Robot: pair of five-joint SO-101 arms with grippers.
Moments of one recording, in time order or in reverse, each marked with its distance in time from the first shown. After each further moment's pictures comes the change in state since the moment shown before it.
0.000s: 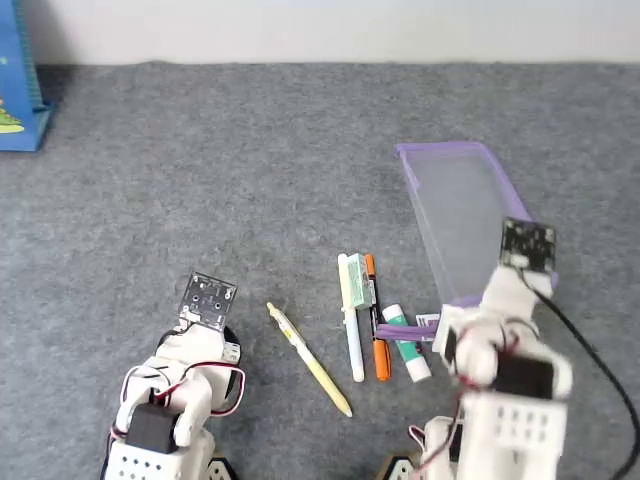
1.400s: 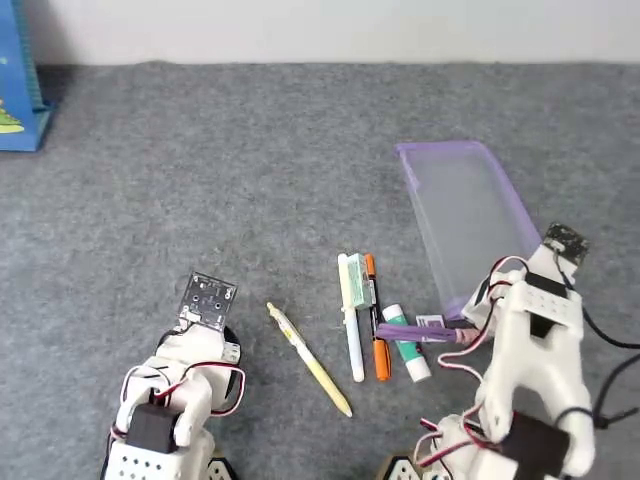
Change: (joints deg) left arm 0.0 0.0 0.0 0.0 0.0; right arm 13.6 49.3 -3.4 -29.4 -10.2
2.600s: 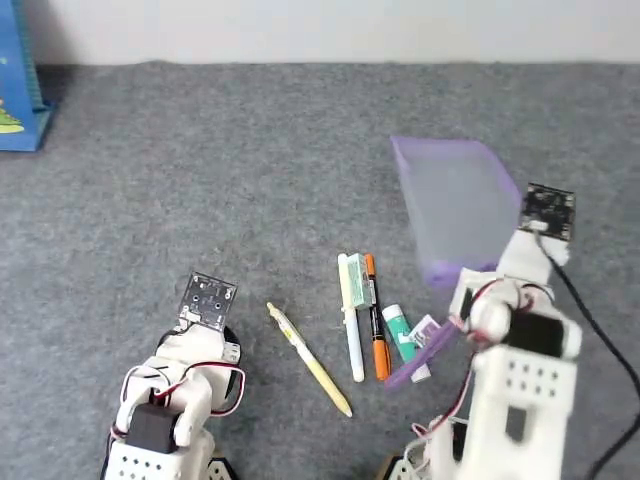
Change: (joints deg) left arm 0.0 0.0 0.0 0.0 0.0; right arm -11.1 -42.1 0.1 16.6 13.5
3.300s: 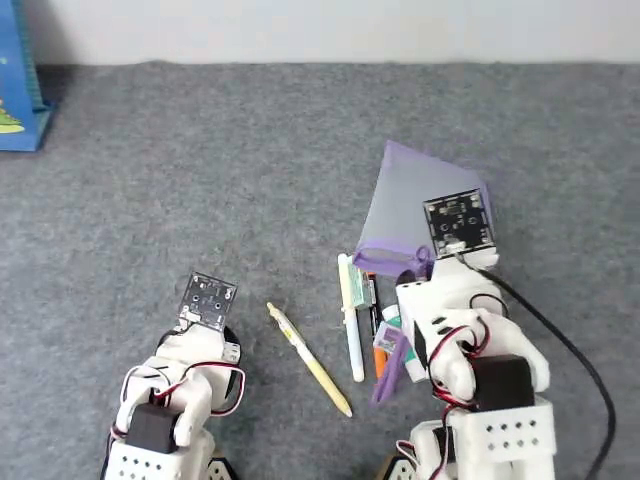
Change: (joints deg) left arm 0.0 0.0 0.0 0.0 0.0; right arm -19.2 -12.2 1.7 1.3 7.7
